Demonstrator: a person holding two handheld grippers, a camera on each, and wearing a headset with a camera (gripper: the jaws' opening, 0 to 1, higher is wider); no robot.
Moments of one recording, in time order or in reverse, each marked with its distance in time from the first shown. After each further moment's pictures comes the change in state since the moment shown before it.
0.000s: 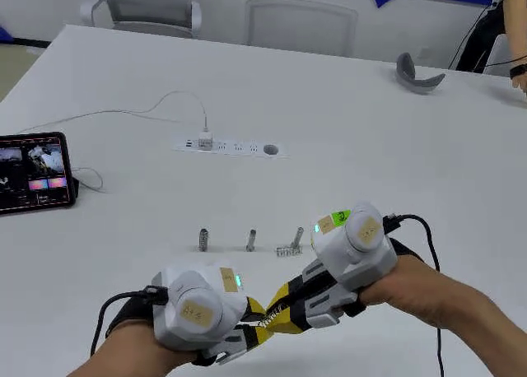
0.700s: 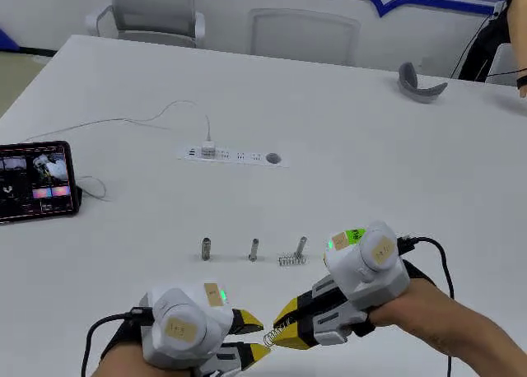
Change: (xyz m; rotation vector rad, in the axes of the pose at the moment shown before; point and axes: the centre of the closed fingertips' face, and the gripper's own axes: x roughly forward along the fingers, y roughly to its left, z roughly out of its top) left arm -0.005 0.007 -0.016 -0.123 -0.053 0.032; right arm -0.004 -0.002 -0.008 0.050 -0.050 -0.042
